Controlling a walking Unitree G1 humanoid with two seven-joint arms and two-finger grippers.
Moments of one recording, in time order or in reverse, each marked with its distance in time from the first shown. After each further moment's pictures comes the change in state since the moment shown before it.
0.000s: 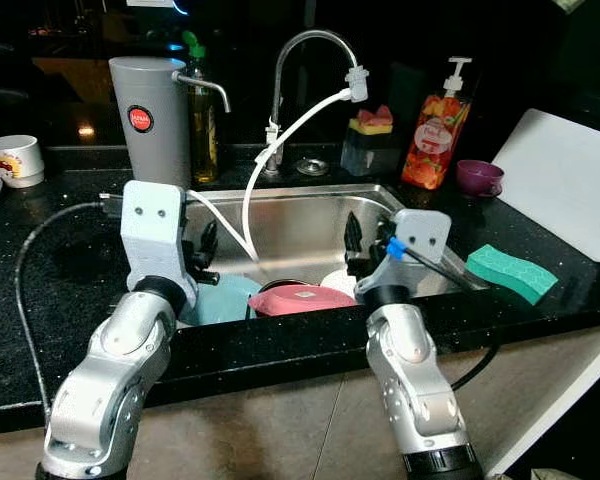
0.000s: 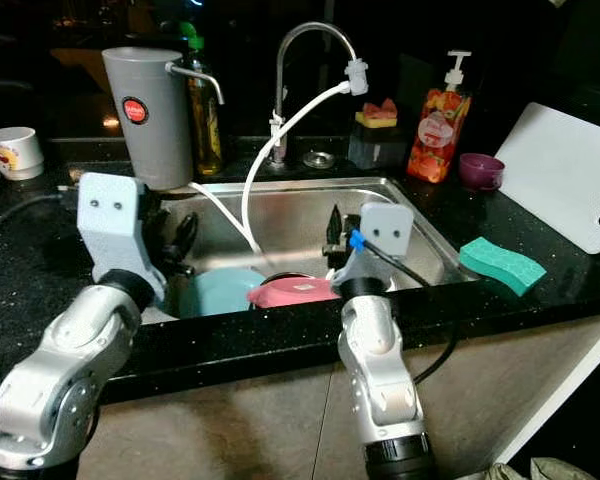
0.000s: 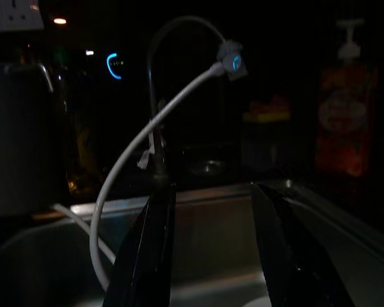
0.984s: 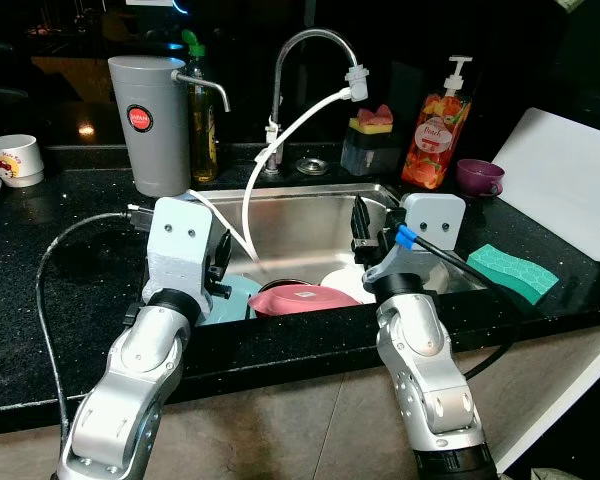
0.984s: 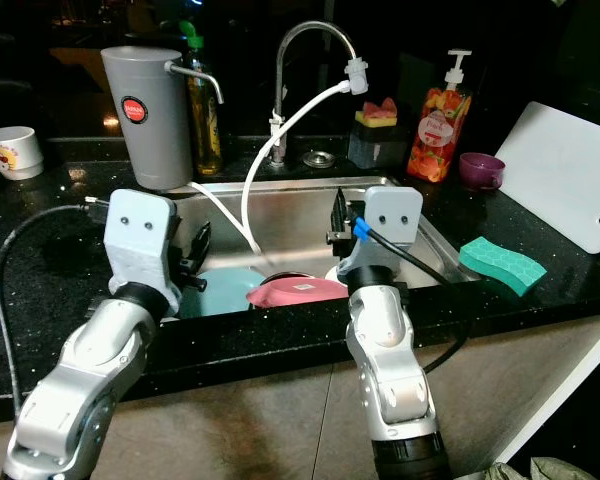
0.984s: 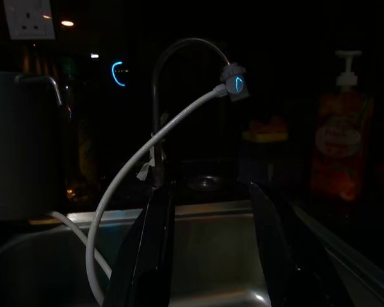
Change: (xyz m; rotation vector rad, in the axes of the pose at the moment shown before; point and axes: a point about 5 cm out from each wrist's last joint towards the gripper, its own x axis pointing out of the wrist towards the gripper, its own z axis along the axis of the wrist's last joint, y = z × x) left arm -0.003 -0.015 -0.005 0.113 -0.035 -0.022; right arm 0.000 -0.001 0.017 -0.068 -0.030 0.028
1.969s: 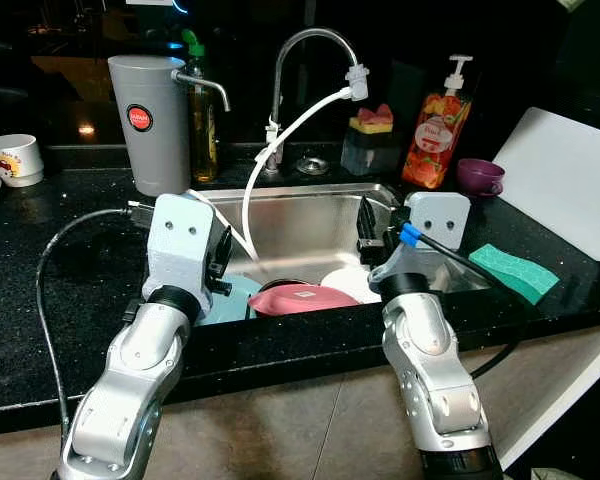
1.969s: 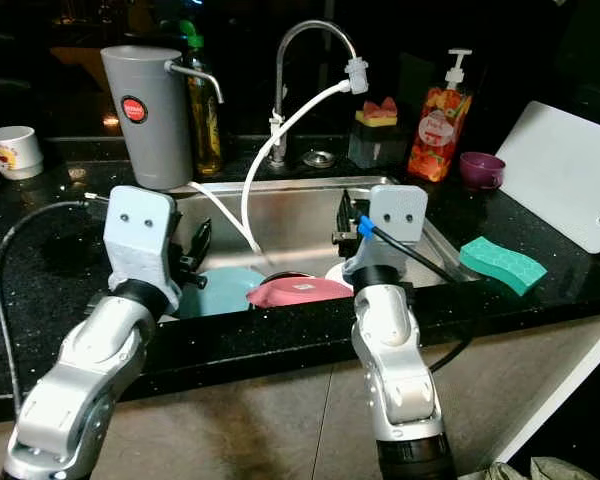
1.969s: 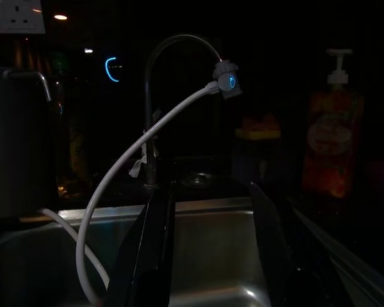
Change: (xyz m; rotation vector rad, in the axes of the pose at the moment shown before) left arm 0.000 0.000 0.001 0.016 -0.009 -0.015; right arm 0.000 -0.006 0.002 -0.014 0.009 -0.019
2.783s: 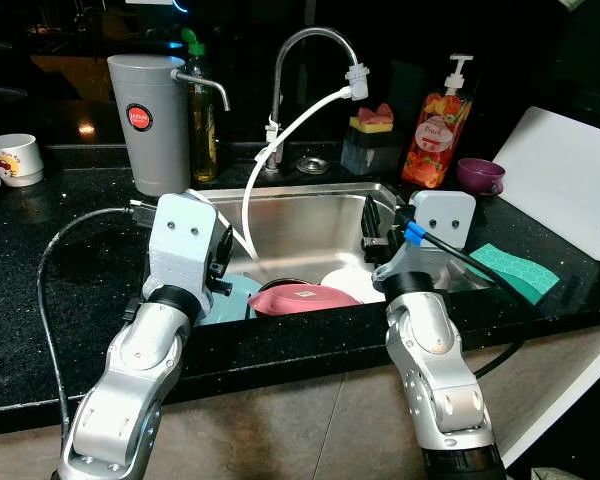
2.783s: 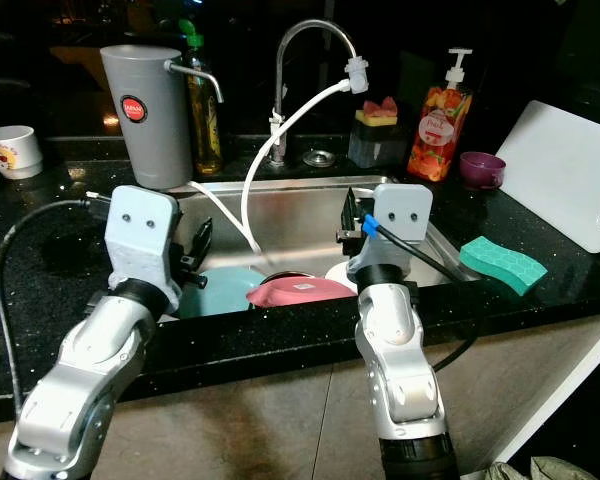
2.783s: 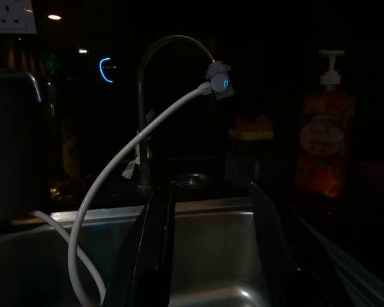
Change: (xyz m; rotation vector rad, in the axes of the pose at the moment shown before) left arm 0.000 0.000 0.001 0.020 -0.013 -0.004; right arm 0.001 -0.003 0.001 -0.003 -0.003 -0.012
